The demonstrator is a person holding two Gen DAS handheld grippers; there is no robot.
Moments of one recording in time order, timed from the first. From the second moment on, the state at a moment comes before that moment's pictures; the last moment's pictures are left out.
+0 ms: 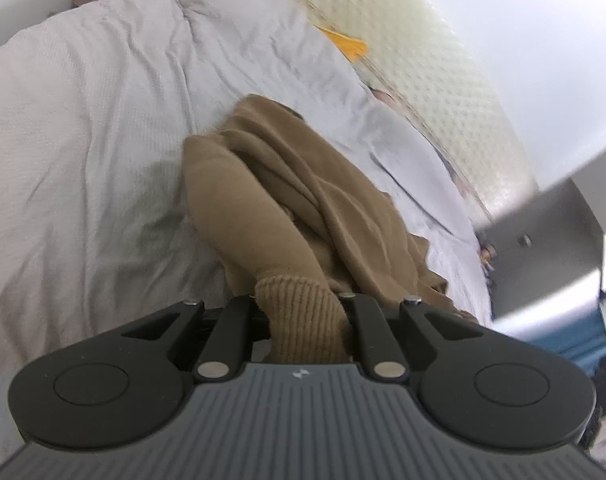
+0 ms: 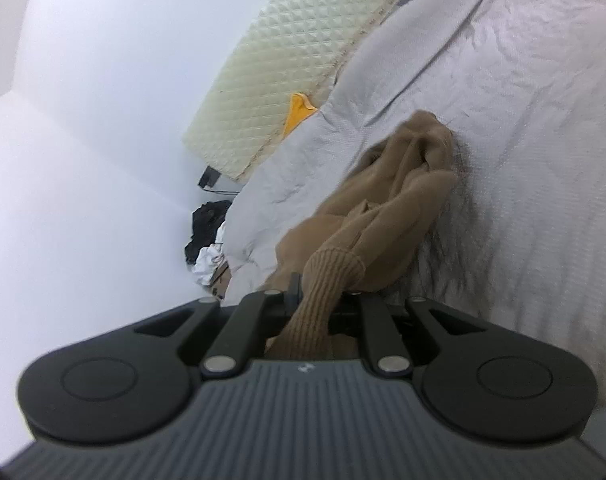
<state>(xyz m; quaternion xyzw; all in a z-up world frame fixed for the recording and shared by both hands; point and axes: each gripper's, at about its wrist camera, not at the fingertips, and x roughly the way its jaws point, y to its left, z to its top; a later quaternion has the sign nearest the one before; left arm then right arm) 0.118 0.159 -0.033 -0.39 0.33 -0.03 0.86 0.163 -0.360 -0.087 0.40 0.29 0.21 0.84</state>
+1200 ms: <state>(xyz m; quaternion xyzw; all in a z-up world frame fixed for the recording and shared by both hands) 0.348 0.181 -0.083 -0.50 0.37 0.02 0.79 0.370 -0.329 -0.160 0.50 0.34 0.04 0.80</state>
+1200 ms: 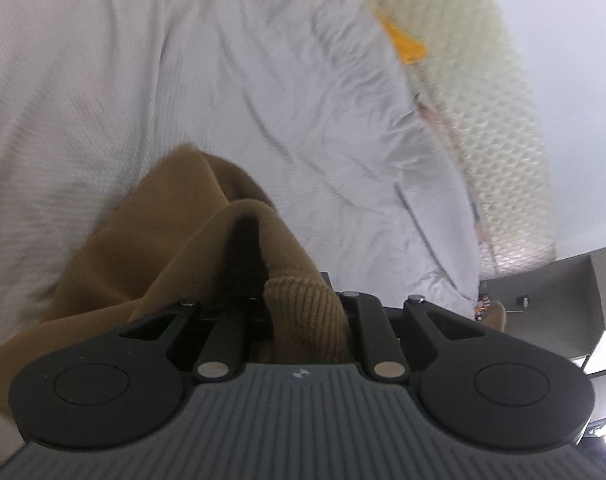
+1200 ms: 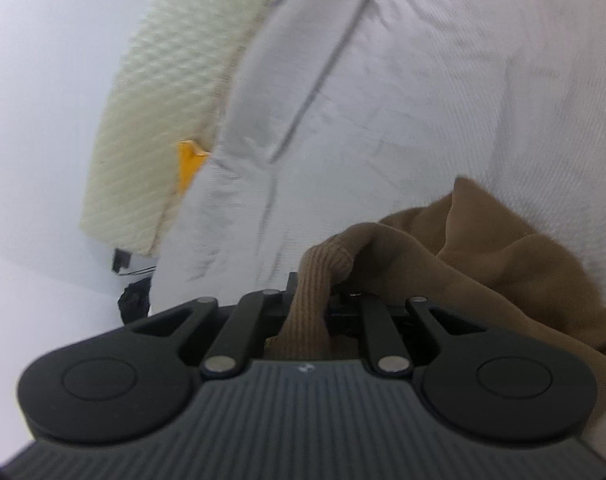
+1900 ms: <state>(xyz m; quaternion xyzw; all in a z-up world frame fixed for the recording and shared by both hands) 0.440 0.226 -0.216 -0.58 0.47 -0.06 0.66 0.436 -0.310 -0.258 0.50 0.41 0.04 0.76</state>
